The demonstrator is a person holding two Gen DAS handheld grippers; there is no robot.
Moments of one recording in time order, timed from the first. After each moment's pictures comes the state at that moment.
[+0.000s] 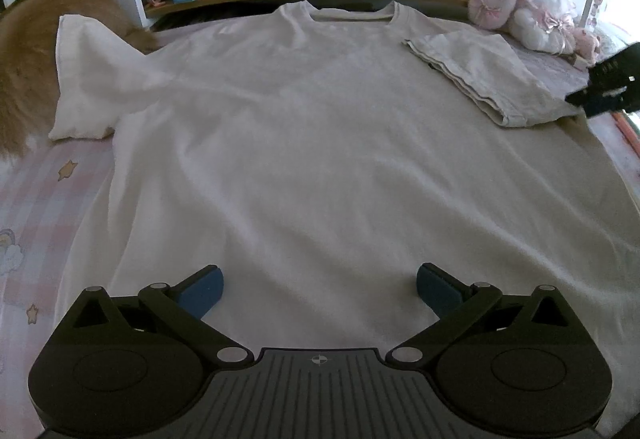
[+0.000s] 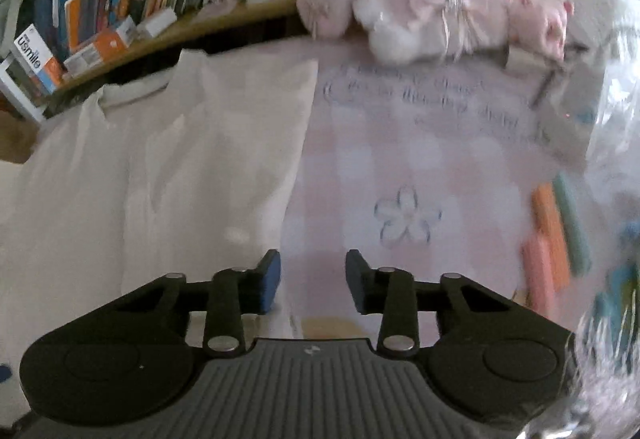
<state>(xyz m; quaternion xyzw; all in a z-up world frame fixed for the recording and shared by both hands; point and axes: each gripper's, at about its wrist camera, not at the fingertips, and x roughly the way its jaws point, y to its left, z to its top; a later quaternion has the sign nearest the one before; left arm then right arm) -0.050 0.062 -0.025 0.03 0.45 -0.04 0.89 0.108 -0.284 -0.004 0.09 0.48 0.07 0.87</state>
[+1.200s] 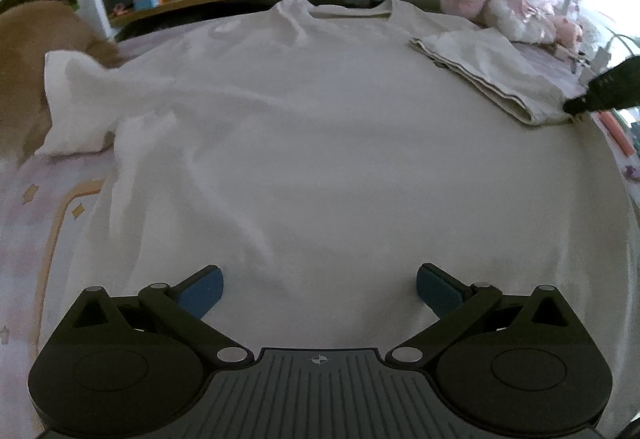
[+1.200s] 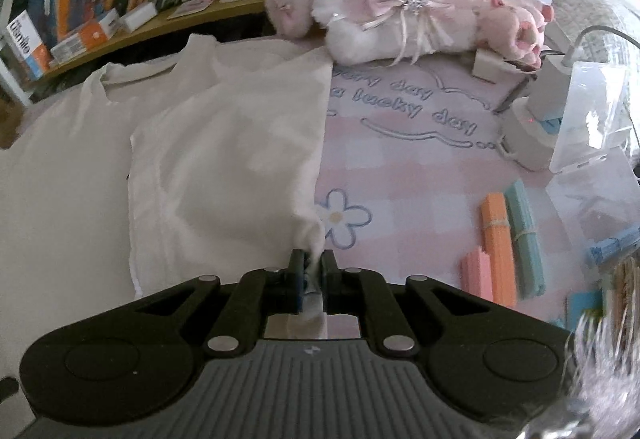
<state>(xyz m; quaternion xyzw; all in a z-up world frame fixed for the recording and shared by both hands) -0.032 0.030 -0.023 0.04 0.46 -0.07 0.88 0.112 -0.327 -0.014 0.05 0.48 0.06 0.88</state>
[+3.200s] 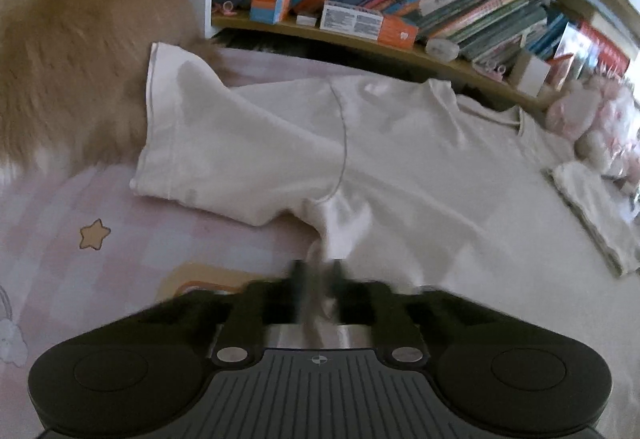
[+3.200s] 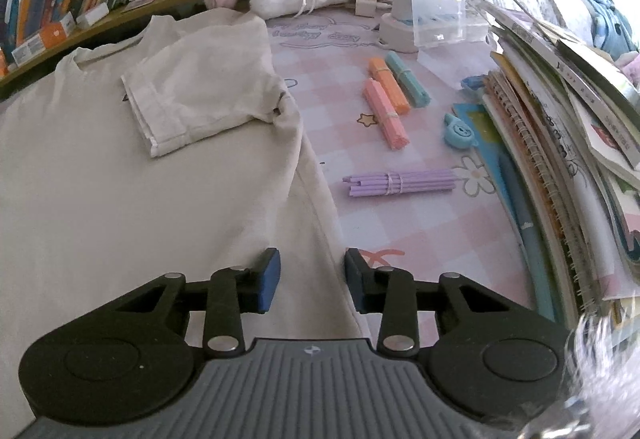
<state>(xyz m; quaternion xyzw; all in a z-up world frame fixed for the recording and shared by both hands) 0.042 0.179 -0.009 -0.09 0.41 -0.01 0.91 -0.036 -0.303 -0.002 0.07 0.46 -0.08 0.88</state>
